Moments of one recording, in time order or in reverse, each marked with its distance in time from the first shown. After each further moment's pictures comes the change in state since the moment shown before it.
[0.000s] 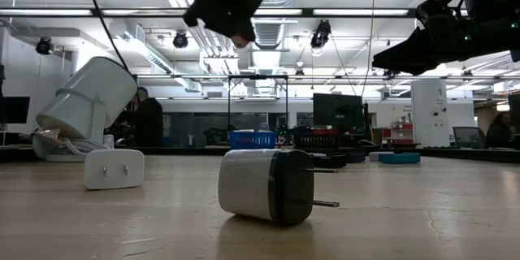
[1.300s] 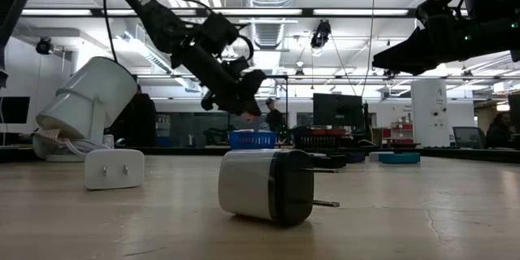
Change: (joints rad) left arm 0.430 0.256 -0.202 0.506 0.595 0.072; right arm 0.000 0.000 0.000 0.000 0.000 0.000
